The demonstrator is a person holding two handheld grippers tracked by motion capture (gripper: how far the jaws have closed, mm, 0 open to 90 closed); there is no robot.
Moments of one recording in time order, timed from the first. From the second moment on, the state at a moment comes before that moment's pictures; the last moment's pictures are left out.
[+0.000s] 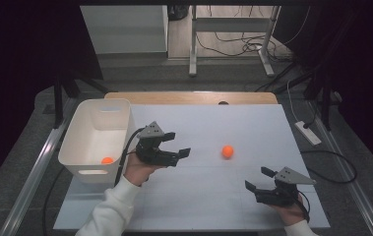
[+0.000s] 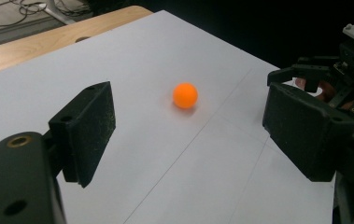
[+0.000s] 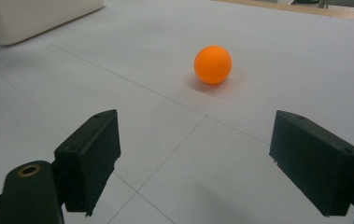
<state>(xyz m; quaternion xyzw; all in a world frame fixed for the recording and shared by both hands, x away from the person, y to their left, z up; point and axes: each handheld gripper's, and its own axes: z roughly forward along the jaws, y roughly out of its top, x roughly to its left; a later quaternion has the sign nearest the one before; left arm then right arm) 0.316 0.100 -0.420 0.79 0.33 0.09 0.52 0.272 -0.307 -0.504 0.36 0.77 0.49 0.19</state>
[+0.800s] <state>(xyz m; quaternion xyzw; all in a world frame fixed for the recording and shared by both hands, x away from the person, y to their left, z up) 0.343 0.059 -0.447 0.80 0.32 0.06 0.50 0.272 -0.307 -0.504 0.36 0.77 0.49 0.20</state>
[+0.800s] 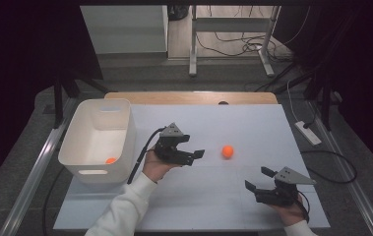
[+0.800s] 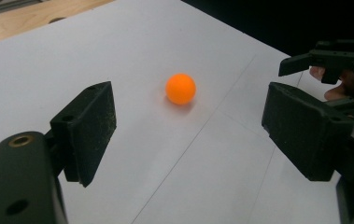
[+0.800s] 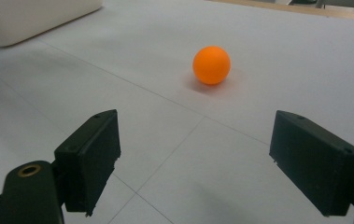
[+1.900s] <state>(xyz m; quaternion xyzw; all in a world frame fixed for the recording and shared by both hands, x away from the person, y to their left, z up) 0.366 0.028 -0.466 0.82 0.32 0.06 0.47 0.273 -0.307 -0.506 0.36 0.77 0.48 0.19</state>
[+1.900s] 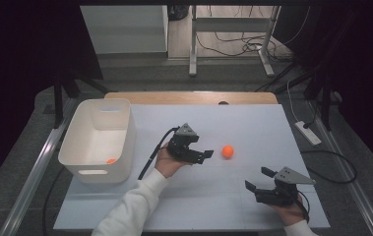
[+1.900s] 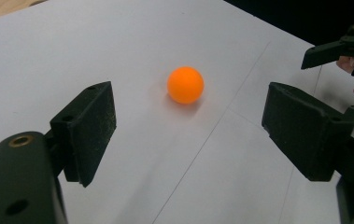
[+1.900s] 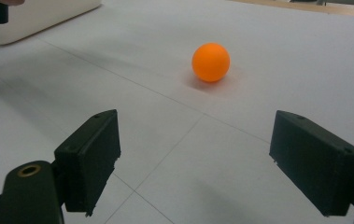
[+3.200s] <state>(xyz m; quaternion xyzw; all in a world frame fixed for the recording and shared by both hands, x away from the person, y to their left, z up) 0.391 -0.010 -0.493 0.84 0.31 0.03 0.44 0.273 -0.307 -0.507 0.37 0.77 0.48 0.19</state>
